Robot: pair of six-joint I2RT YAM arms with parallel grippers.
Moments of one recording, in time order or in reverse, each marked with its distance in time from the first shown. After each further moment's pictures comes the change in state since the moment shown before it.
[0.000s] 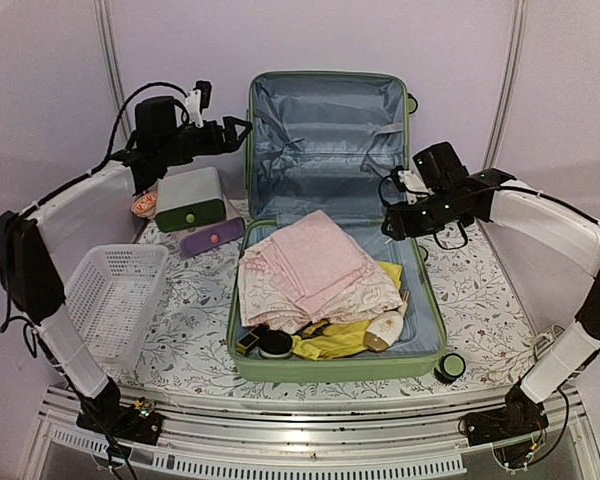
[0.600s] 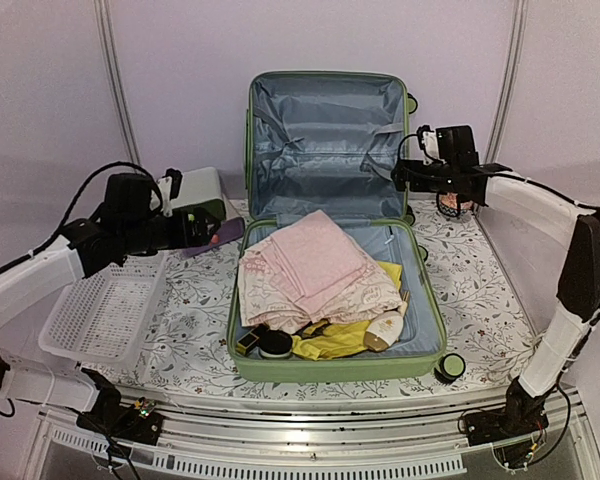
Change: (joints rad) left arm -0.139 -0.563 -0.637 -0.339 -0.282 -0.163; right arm -0.209 0.138 0.077 0.441 0.074 -0.027
